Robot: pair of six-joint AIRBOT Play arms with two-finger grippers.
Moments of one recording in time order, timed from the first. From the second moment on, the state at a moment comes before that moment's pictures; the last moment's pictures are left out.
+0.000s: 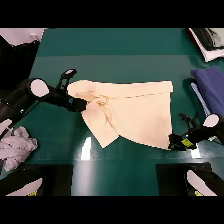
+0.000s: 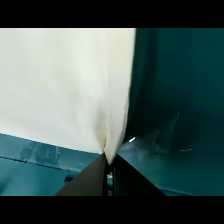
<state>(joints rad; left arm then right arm) -0.34 -1.17 1.02 1.16 -1.07 -1.56 -0.18 -0.94 0.44 -1.25 1.37 1.52</state>
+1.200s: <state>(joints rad) -0.34 -0.89 2.20 1.17 -1.11 -1.55 -0.18 -0.83 1.96 -1.26 1.24 1.49</state>
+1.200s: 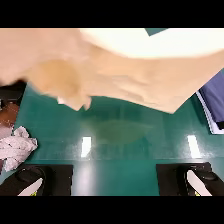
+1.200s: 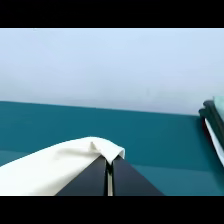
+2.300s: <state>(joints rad) -0.20 -1.24 1.65 1.66 -1.27 -1.59 -0.18 -1.37 1.82 -1.48 1.64 1.58</state>
